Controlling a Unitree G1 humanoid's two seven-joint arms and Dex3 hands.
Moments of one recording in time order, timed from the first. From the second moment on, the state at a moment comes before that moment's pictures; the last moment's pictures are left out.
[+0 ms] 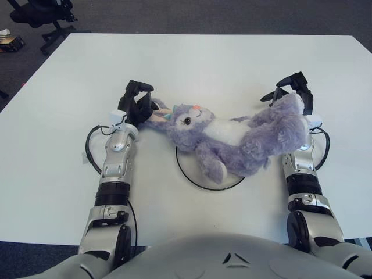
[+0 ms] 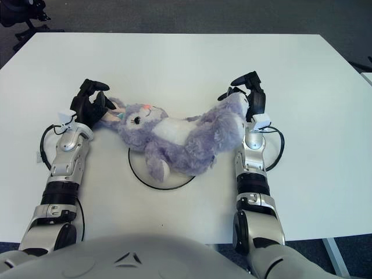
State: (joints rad) left arm -0.22 0.09 0.14 0.20 -0.13 -0.15 -0.09; right arm -0.33 -0.14 -0.21 0.44 0.10 -0.51 -0.02
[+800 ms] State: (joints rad) left arm -0.22 0.08 0.14 0.19 -0.11 -0.15 -0.07; right arm -0.32 -0.14 -0.20 0.43 0.08 -0.46 -0.02
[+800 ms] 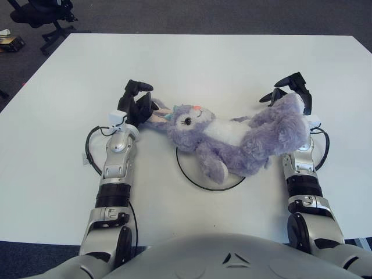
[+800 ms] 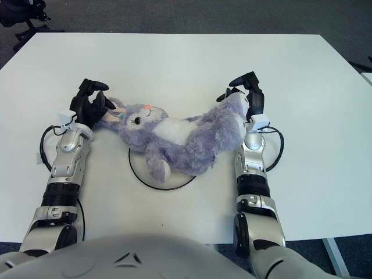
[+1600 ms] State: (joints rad) left arm -0.22 0.06 0.14 0.19 -0.12 -0.17 -0.06; right arm -0.32 -0.15 -0.20 0.42 0.07 -0.43 -0.02
